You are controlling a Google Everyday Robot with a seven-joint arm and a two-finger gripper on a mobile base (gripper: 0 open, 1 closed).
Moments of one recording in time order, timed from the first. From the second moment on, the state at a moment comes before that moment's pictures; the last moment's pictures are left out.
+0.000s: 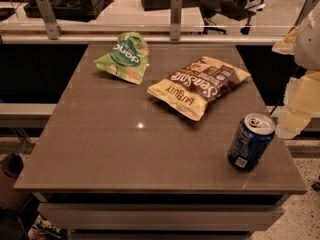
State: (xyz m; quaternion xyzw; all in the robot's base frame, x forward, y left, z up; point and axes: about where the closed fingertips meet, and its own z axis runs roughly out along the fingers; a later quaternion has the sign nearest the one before) arm 0.438 -0.215 0.984 -0.60 0.78 -0.04 0.17
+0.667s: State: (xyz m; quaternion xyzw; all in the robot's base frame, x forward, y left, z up) arm 0.465 -0.202 0.996 -0.61 0.76 -0.04 0.22
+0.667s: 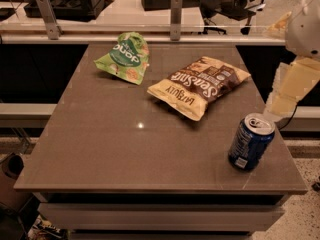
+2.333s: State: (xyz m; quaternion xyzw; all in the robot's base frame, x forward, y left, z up) arm 0.613 -0.051 0.974 -0.57 0.75 -0.02 0.34
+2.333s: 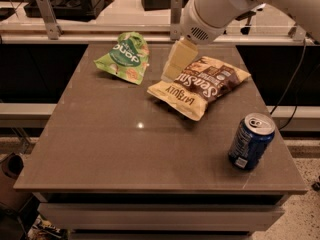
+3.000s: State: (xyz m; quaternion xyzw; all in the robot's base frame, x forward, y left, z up) arm 0.636 -0.032 0.968 -0.57 0.75 -0.03 0.33
